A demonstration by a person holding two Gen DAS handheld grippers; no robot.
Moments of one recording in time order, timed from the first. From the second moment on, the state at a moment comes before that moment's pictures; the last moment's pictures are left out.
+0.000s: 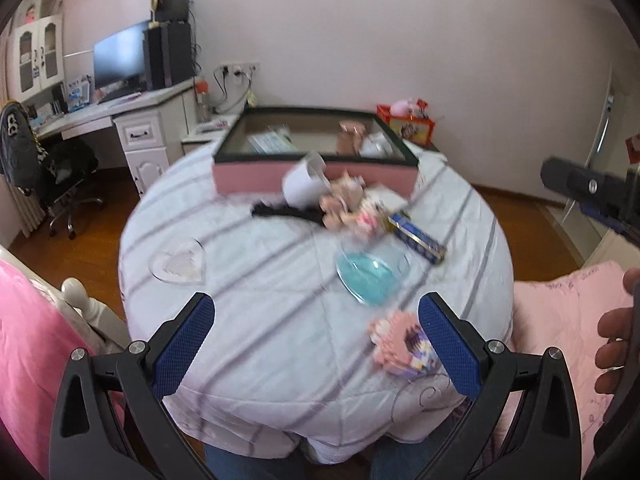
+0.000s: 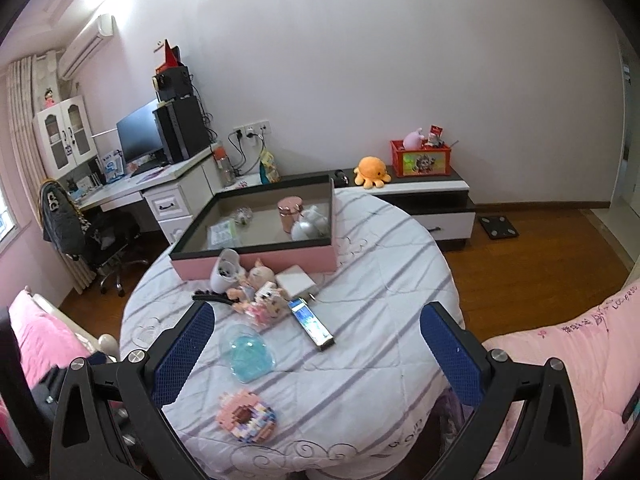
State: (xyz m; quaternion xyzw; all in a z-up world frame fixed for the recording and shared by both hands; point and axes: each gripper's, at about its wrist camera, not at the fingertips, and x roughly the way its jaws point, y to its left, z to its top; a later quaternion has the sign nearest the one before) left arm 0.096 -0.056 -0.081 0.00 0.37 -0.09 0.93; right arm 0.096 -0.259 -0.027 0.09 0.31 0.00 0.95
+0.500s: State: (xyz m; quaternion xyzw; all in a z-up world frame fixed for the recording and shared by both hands) left arm 0.099 -0.126 -0.139 0.03 0.42 -0.08 0.90; right arm 0.092 -0.314 -0.082 0.12 0.35 -0.01 0.93
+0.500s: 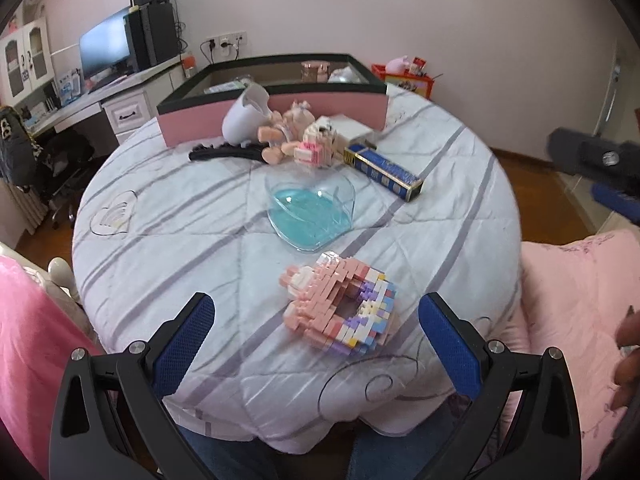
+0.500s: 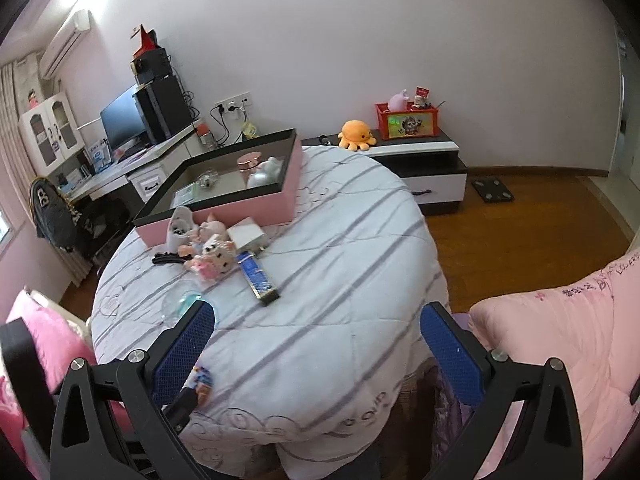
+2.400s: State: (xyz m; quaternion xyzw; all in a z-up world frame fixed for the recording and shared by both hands) left arm 0.187 -0.014 -0.107 -0.03 0.39 -0.06 0.92; right arm 0.210 -0.238 -0.113 0.00 0.41 0.10 0.90
